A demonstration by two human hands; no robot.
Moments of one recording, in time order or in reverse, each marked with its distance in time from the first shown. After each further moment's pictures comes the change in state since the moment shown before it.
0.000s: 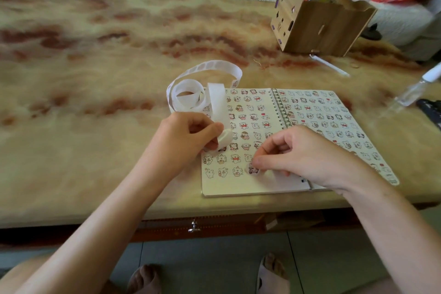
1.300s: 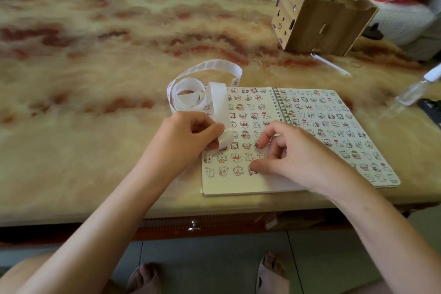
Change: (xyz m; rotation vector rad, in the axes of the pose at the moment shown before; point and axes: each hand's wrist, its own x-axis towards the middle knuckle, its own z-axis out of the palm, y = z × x) left_hand 0.001 -0.001 0.001 0.040 -0.015 0.020; right_hand 0.002 0.005 0.011 -0.226 0.165 -0.020
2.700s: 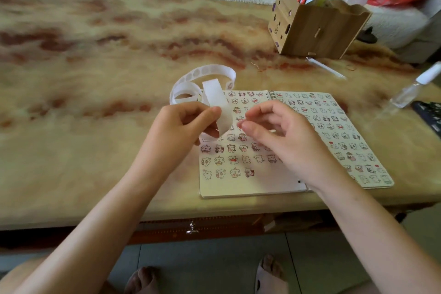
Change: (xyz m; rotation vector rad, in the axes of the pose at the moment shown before) left_hand -0.003 0.014 -0.005 -0.202 0.094 0.075; right_hand 0.009 -0.006 0.002 0.437 0.165 -0.227
